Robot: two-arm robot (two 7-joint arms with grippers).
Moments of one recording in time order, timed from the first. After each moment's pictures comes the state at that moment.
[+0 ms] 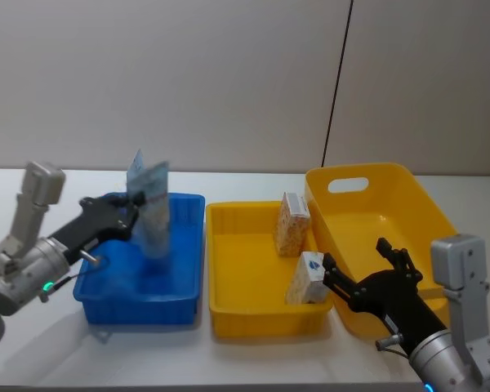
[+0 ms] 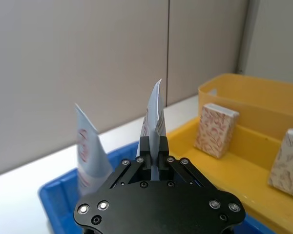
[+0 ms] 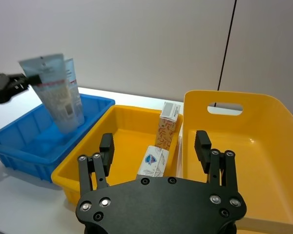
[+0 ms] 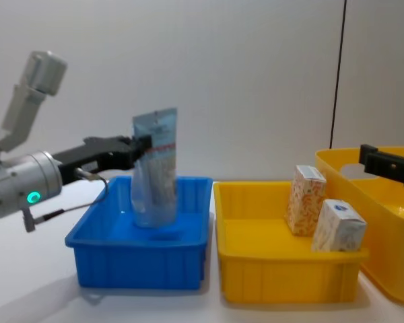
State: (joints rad) left arm -0.87 0.16 0.39 -0.47 -0.46 -0.45 -0.77; right arm -0.01 0.34 -0.23 -1.77 0.29 0.03 0.07
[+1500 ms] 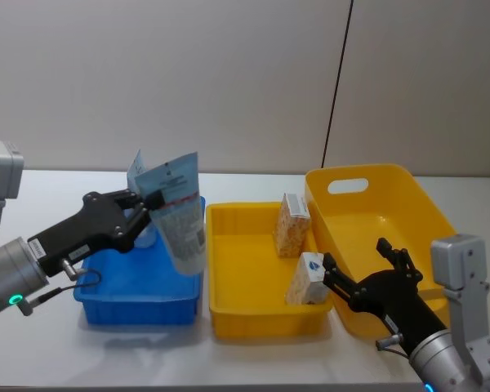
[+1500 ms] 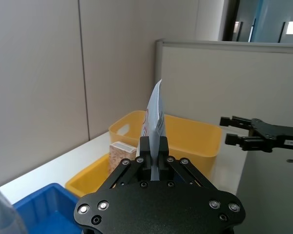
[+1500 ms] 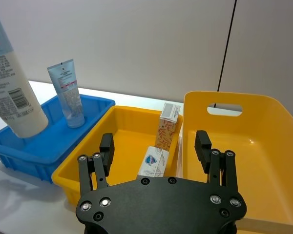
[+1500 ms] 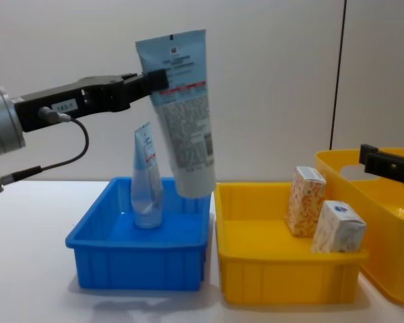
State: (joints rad) left arm -0.53 0.39 0.37 -1.27 -0.67 -0.09 -0.86; right arm -0.01 0.34 -0.23 -1.77 0.29 0.03 0.07
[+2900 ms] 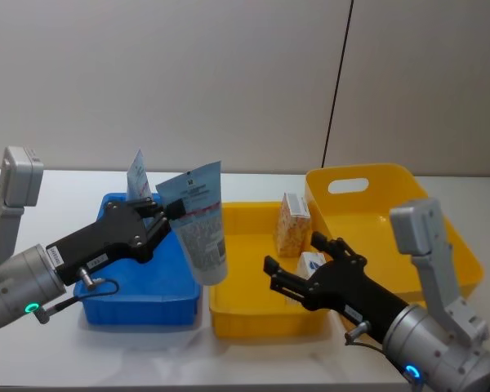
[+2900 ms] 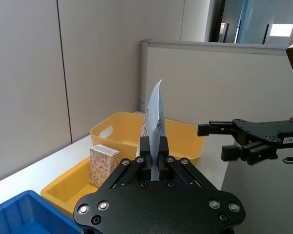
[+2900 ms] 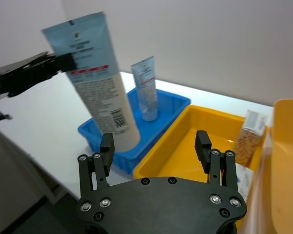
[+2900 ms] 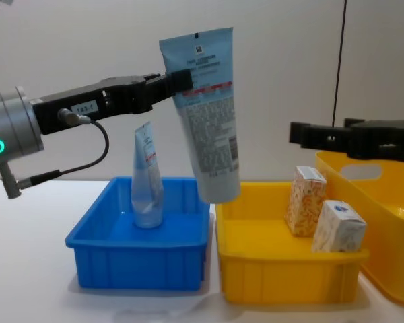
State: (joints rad) left arm -0.51 0.39 0.40 -1.32 -0.68 -0.08 -0.86; right arm 0.08 0.40 -0.28 -1.84 0.43 0.25 0.29
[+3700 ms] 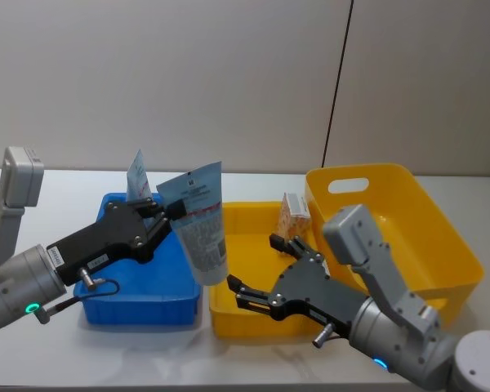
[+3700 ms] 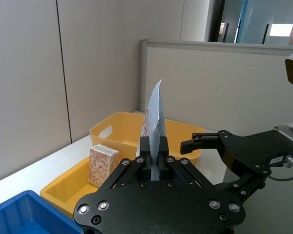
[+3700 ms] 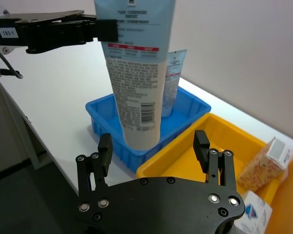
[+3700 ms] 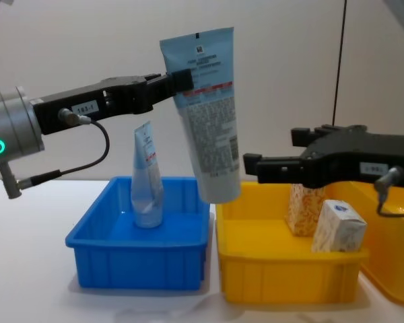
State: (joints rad) left arm -0.51 0.39 0.41 -1.32 -0.68 -0.08 -0.86; right arm 0.23 0.44 -0.43 -1.72 0.28 0.17 0.37
